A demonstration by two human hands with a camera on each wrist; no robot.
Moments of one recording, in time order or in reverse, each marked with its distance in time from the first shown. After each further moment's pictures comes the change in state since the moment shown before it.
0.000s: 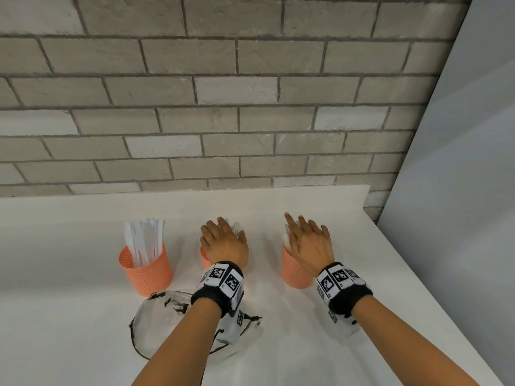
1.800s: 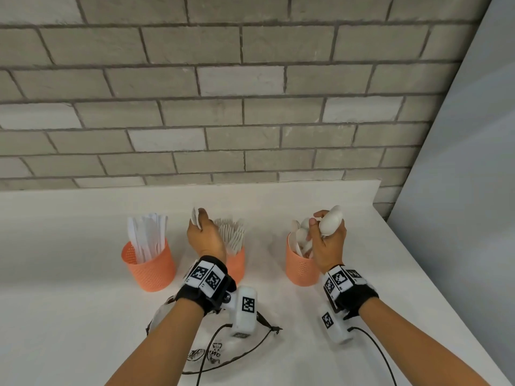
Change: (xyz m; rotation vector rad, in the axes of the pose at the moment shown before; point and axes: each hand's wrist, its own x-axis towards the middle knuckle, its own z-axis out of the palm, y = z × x) left_hand 0.018 -0.012 -0.023 -1.377 0.366 -0.409; right_hand -0.001 0.002 0.002 1.192 0.650 0.225
